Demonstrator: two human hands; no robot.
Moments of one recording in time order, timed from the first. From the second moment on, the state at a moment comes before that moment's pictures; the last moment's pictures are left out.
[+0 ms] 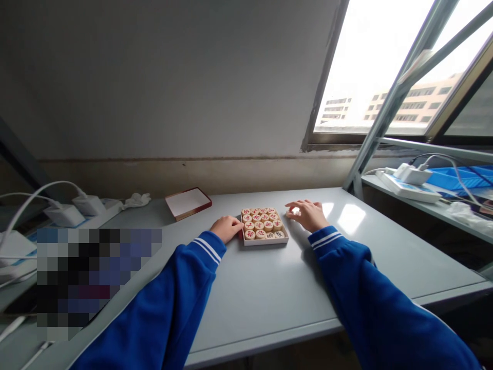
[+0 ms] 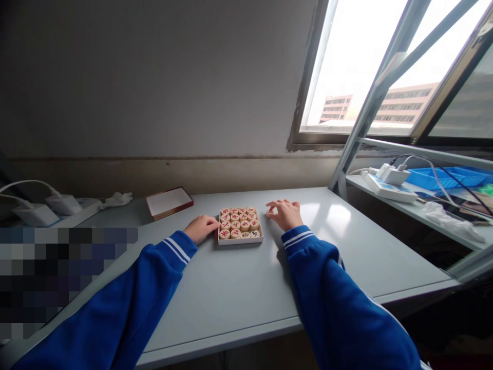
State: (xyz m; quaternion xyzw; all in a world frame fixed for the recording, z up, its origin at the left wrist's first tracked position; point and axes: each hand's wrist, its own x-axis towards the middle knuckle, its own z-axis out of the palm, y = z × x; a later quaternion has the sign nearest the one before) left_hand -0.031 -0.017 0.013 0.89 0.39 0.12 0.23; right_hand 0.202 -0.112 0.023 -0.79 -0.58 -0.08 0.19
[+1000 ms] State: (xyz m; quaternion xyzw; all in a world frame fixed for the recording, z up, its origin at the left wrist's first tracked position) left_hand -0.031 -0.017 0.013 0.89 0.38 0.11 0.22; right_hand 0.174 -0.124 0.038 -0.58 -0.78 0.06 0.20
